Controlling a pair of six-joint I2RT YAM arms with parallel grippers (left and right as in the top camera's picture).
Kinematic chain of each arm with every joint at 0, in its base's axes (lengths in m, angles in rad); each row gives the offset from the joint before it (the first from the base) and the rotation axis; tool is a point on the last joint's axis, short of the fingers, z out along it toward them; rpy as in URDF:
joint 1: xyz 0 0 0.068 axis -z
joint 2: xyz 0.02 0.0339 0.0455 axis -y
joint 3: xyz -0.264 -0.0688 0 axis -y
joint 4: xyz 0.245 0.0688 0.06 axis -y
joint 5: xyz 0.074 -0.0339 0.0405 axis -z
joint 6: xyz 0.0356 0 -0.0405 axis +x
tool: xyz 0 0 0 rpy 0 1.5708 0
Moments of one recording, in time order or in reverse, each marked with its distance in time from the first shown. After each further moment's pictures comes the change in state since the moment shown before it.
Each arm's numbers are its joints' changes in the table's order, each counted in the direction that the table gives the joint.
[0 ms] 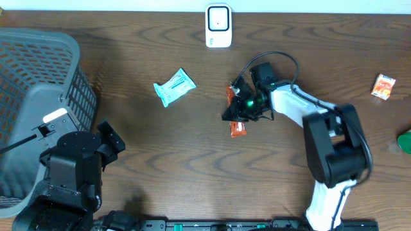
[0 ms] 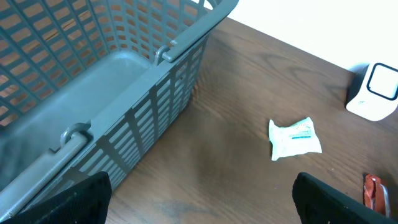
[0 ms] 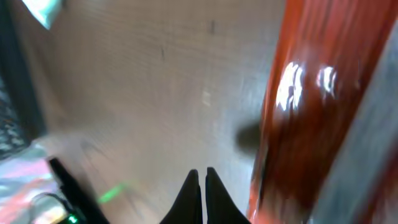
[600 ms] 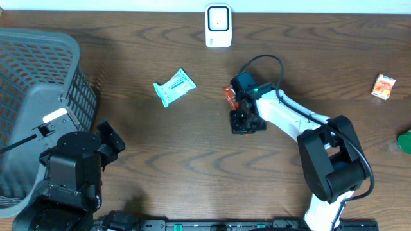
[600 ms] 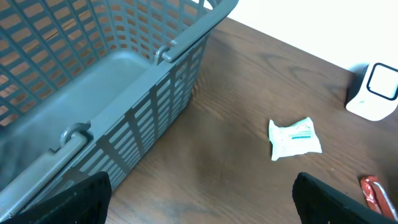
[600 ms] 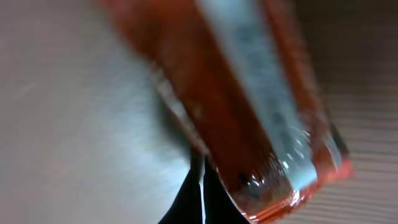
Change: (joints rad) left arm 0.000 0.000 0.000 0.000 0.000 0.000; right arm -0.137 0.055 0.010 -0.237 0.634 0.154
